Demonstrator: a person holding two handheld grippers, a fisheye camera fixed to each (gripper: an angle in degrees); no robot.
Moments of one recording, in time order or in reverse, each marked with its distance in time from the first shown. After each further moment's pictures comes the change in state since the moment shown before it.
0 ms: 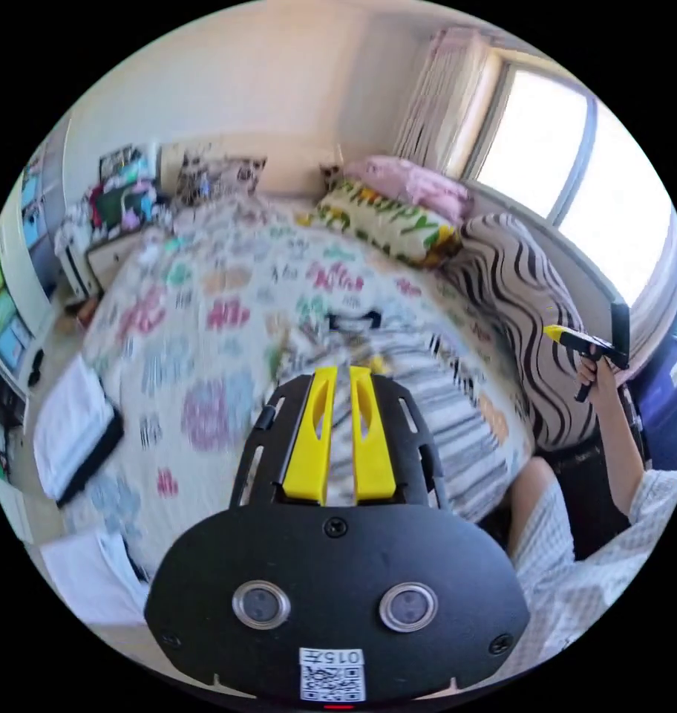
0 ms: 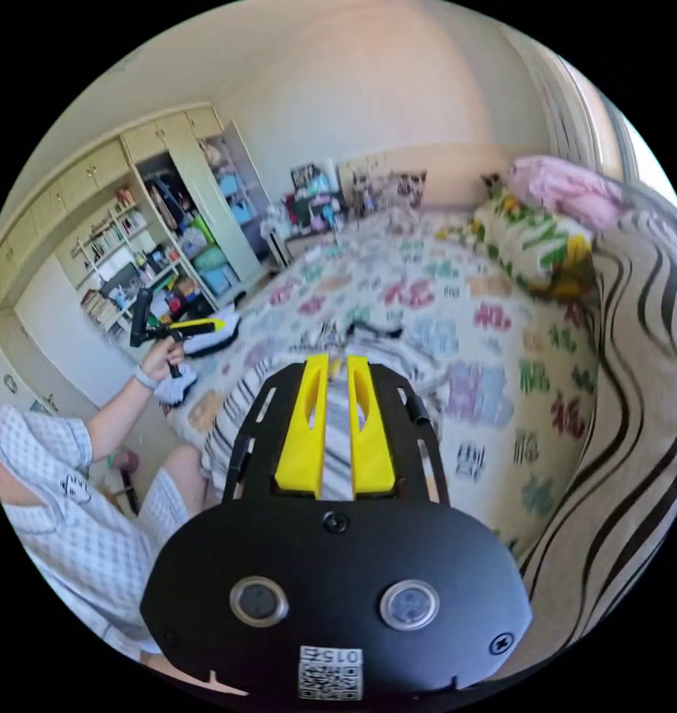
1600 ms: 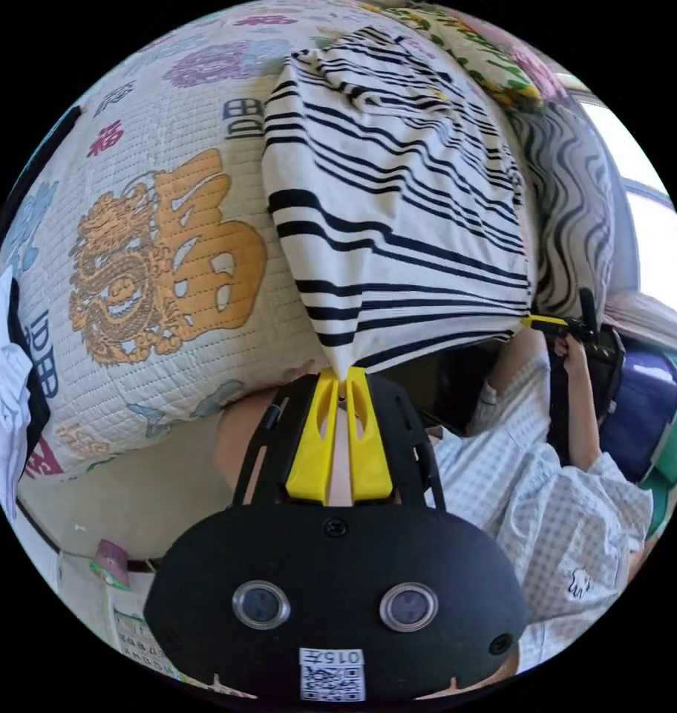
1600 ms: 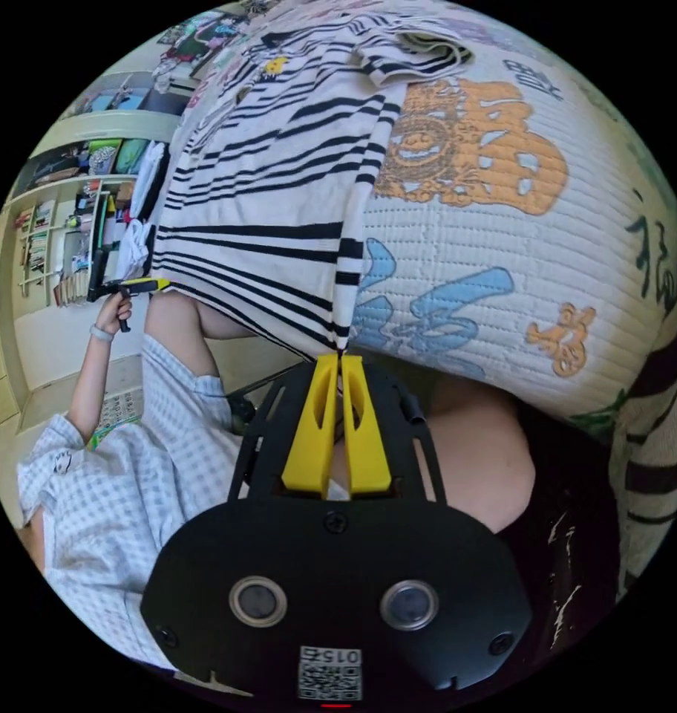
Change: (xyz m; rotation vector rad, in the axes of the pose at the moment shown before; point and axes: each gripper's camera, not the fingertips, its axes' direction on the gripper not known) left arm -0.172 0.011 0.212 -0.703 0.223 -0.162; right arm 0.118 -0.184 0.151 -0.715 -0.150 0.352
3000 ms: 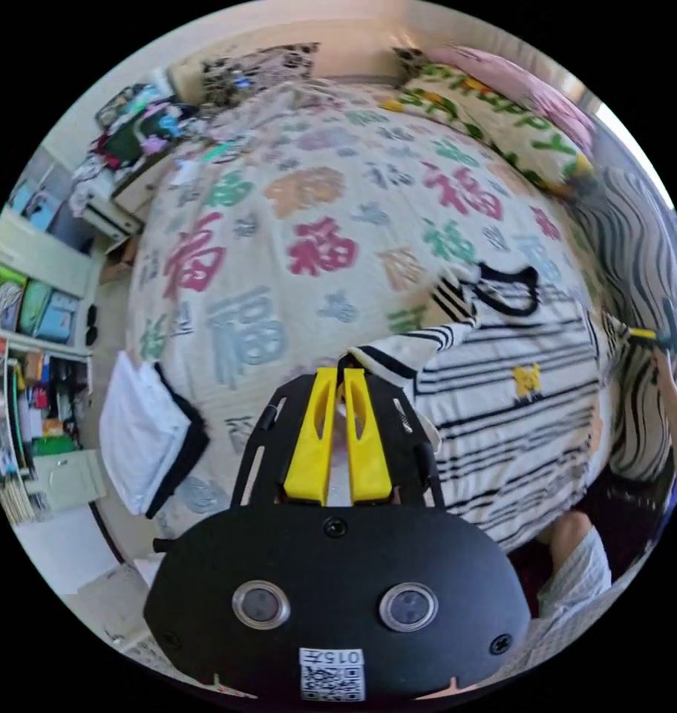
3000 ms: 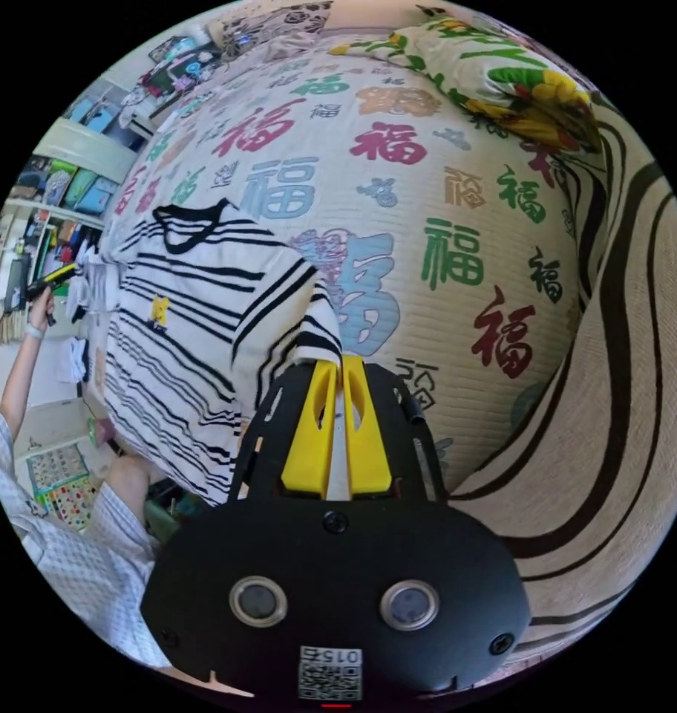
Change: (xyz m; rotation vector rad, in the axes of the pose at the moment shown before) left arm -0.019 -0.310 -0.195 0.356 -0.534 -0.091; right arm 0.034 -0.276 -0.248 0.145 0.398 0.004
